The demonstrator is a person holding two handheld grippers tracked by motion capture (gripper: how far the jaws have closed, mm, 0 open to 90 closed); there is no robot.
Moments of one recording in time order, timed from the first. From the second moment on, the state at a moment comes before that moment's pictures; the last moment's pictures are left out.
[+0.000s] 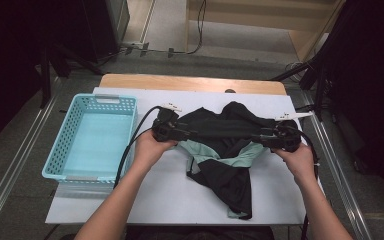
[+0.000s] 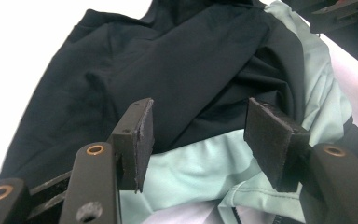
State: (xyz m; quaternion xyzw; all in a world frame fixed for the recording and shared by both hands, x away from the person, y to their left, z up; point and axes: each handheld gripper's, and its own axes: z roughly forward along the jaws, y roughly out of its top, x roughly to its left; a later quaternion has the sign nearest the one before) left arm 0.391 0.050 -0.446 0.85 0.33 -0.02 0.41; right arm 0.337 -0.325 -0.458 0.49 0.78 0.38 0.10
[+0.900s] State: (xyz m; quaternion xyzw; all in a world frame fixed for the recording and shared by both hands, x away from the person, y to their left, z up) left arm 0.383 0.024 -0.502 0.87 0.32 -0.04 0.37; right arm 0.334 -0.304 -0.498 0.46 0.82 0.33 0.10
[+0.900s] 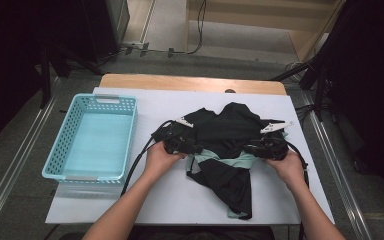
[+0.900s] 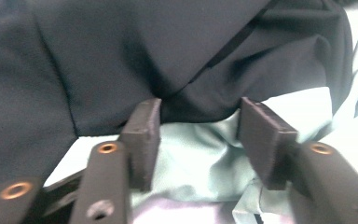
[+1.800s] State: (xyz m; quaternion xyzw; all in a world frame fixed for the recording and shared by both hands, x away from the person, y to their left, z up) left arm 0.342 0.051 -0.463 0.89 0.29 -0.05 0.34; right arm 0.268 -0.312 -0.459 0.44 0.84 0.31 0.04
